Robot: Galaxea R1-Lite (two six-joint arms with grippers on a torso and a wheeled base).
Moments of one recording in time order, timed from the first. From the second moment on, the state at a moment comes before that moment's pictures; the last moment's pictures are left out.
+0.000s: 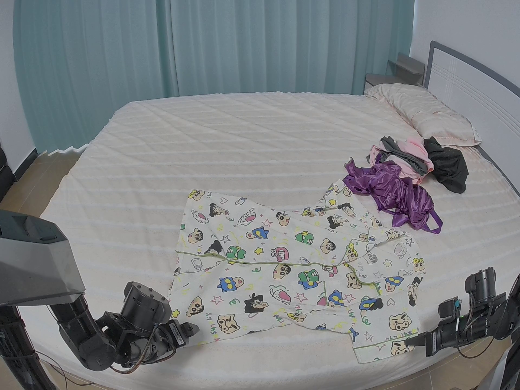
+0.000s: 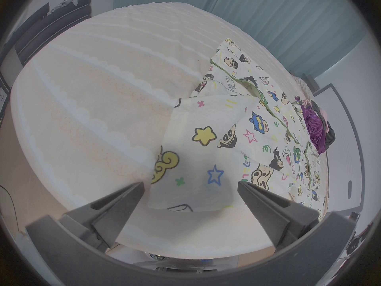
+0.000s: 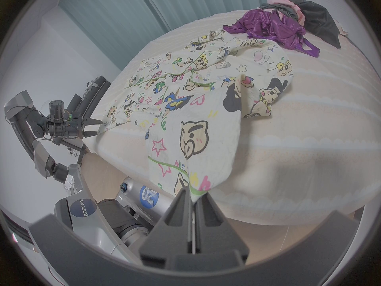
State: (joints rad) left arm -0.52 2.02 -0.26 -0.77 0.15 -0.94; right arm -0.01 1.87 -0.02 -0.80 0.46 -0.13
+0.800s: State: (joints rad) left arm -0.54 2.00 -0.19 -0.79 0.21 -0.87; right arm -0.02 1.80 -0.02 -0.61 0.41 -0.14
